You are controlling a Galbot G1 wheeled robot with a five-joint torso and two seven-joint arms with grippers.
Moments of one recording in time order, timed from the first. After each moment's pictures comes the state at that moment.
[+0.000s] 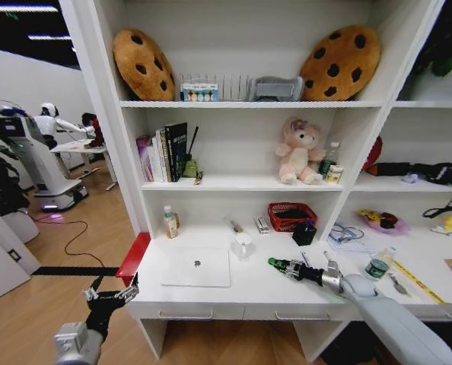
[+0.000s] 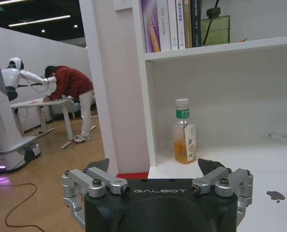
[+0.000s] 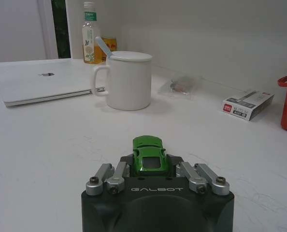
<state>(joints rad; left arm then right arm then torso) 1.89 -1.24 -0.77 -2.40 -0.33 0.25 -0.18 -0.91 0.74 0.23 1.14 0.54 0.14 -0.92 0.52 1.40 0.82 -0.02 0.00</state>
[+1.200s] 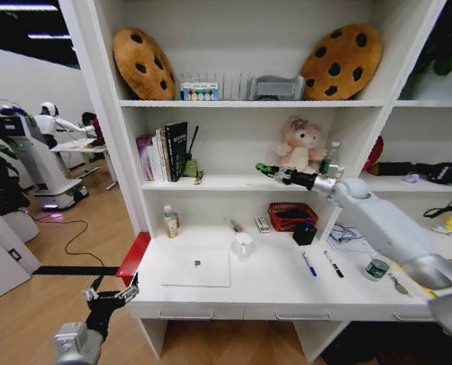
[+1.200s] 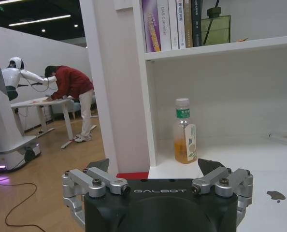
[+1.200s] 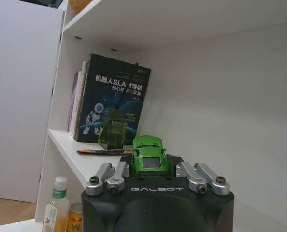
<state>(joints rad) 1.89 -1.24 -0.77 -2.40 -0.33 0.25 -0.18 0.08 0.87 -0.31 0.94 0.92 -0.05 -0.87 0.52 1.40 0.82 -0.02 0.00</state>
